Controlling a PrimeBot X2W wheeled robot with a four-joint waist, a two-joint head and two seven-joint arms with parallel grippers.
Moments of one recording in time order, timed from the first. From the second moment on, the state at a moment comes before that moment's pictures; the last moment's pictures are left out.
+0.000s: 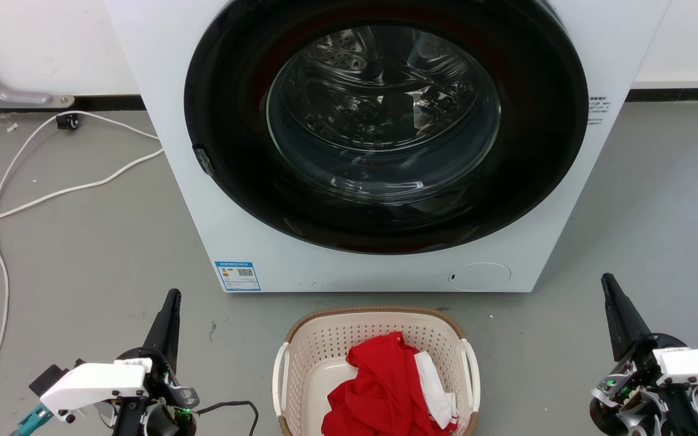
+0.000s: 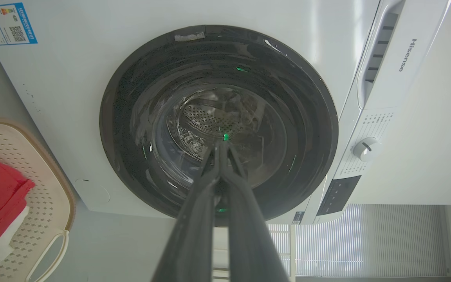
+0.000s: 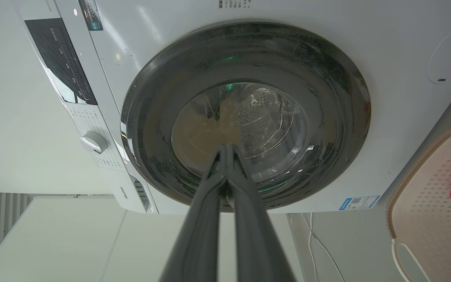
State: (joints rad) left arm -0.10 0.06 0.10 0.25 -1.62 -0.13 0.10; right arm -0.10 -0.05 -0.11 0.25 1.61 0.13 0.11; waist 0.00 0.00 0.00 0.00
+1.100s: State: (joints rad) left arm -0.10 0.06 0.11 0.25 -1.61 -0.13 0.11; right arm -0.10 -0.05 -0.11 0.25 1.61 0.13 0.11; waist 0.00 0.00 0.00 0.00
